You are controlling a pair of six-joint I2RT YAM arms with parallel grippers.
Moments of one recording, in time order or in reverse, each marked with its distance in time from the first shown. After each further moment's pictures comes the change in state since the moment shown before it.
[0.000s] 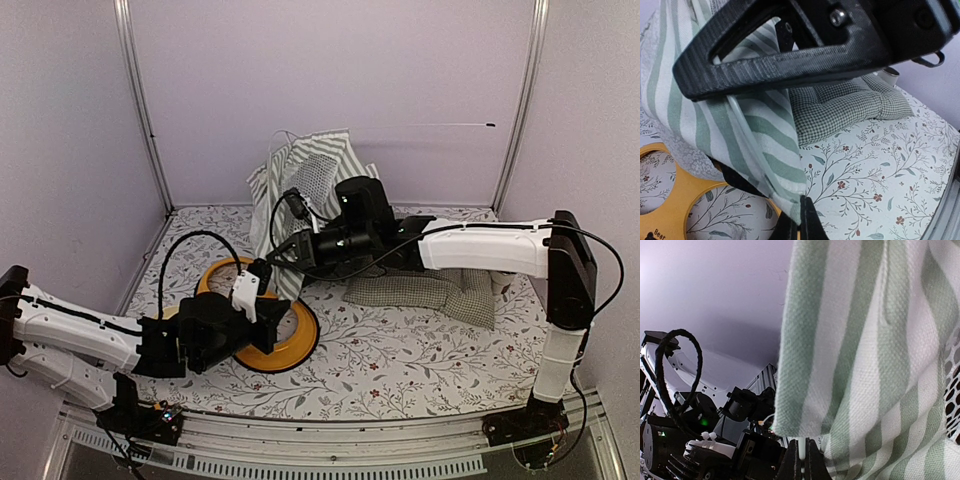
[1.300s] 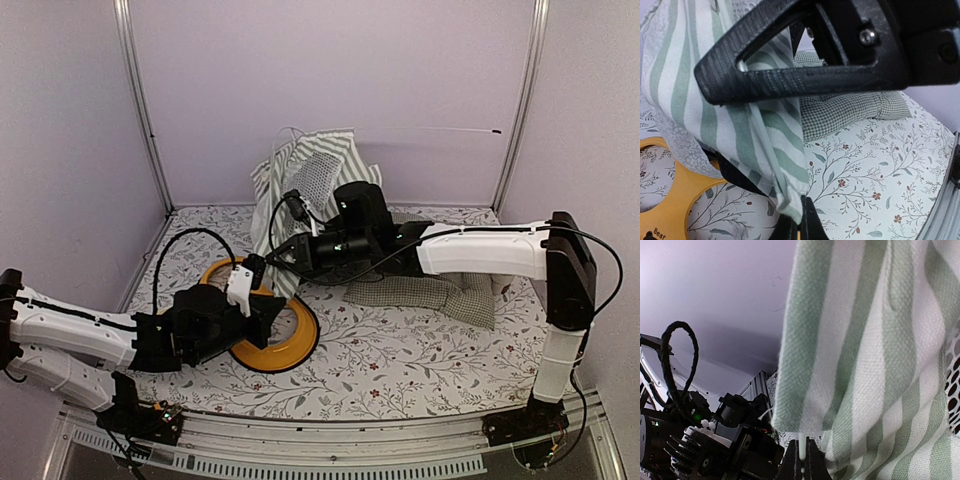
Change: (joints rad) left arm 0.068 -0.043 -0.013 -0.036 0.089 -0.031; right arm 0.013 0.003 -0.029 0.050 0.060 -0.015
